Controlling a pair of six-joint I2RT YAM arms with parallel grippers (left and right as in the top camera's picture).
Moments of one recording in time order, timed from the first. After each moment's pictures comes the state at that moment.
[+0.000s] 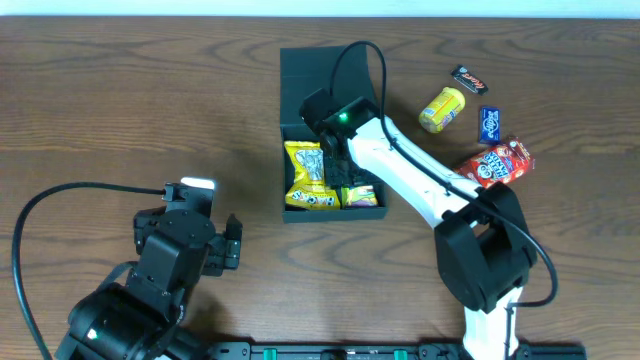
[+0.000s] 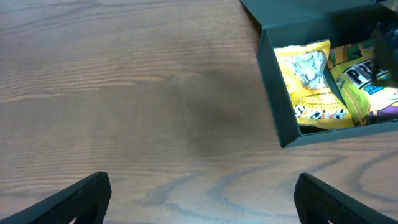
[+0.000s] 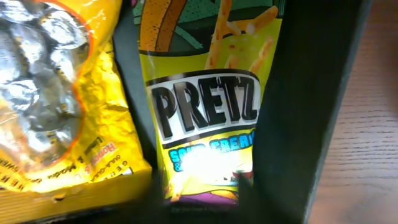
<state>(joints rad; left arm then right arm) -0.54 0.72 0.97 -1.07 -0.37 -0.24 0.64 2.05 1.65 -1.17 0.16 0.61</state>
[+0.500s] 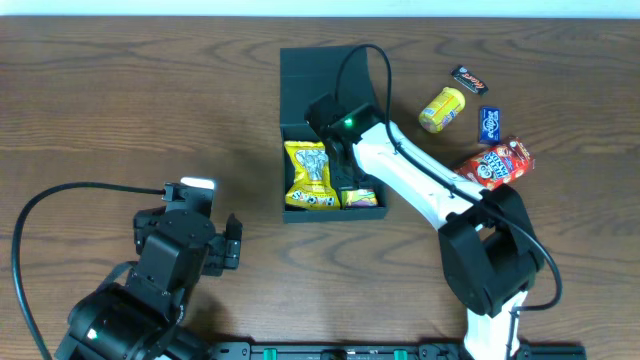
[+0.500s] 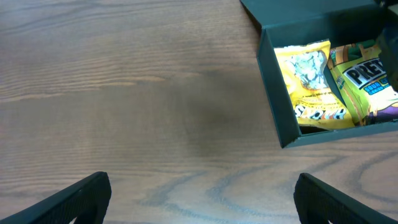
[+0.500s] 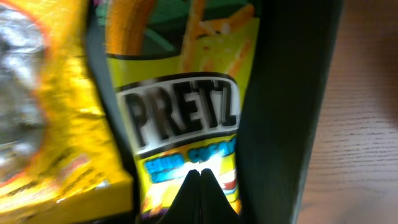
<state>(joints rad) -0.54 0.72 0.97 -1.07 -0.37 -0.24 0.63 2.02 1.55 -1.09 0.20 0.61</state>
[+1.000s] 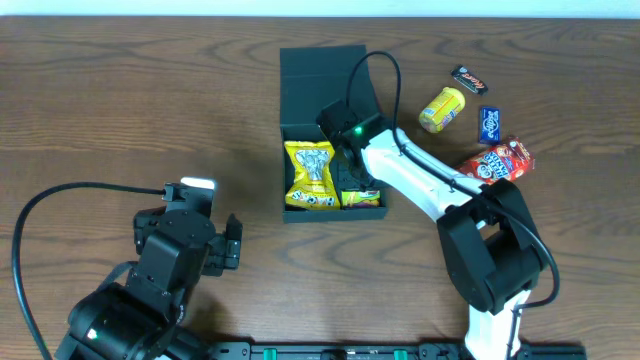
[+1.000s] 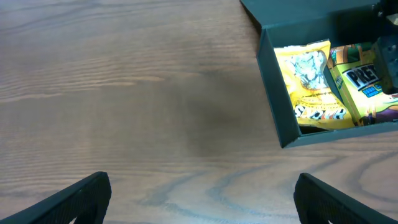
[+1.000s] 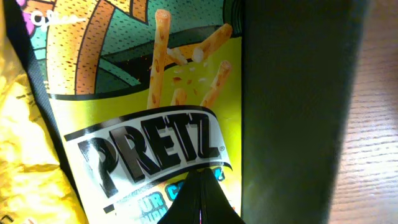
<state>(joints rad) -0.54 0.72 0.97 -1.07 -0.37 -0.24 0.59 2.02 1.44 -0.93 0.22 0.61</state>
